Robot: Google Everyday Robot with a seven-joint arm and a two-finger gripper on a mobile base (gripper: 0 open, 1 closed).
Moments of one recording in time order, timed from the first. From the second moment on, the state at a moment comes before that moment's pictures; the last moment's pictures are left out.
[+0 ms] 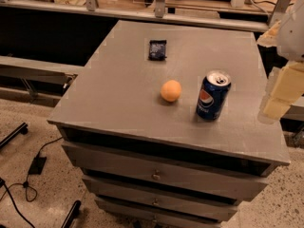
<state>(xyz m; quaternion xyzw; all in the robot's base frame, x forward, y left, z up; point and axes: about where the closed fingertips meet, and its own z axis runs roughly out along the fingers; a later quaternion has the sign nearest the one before) 0.438 -0.216 0.977 -0.60 0.78 -0.04 0.16</state>
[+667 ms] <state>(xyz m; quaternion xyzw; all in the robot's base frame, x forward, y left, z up) 0.444 -0.210 0.974 -0.60 0.78 0.00 0.19</state>
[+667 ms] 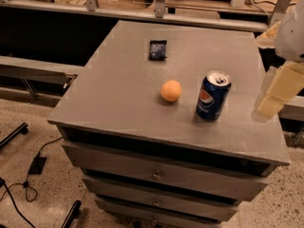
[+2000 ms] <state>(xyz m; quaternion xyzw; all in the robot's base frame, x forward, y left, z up) 0.503 -0.178 0.928 -0.48 0.81 0.09 0.33</state>
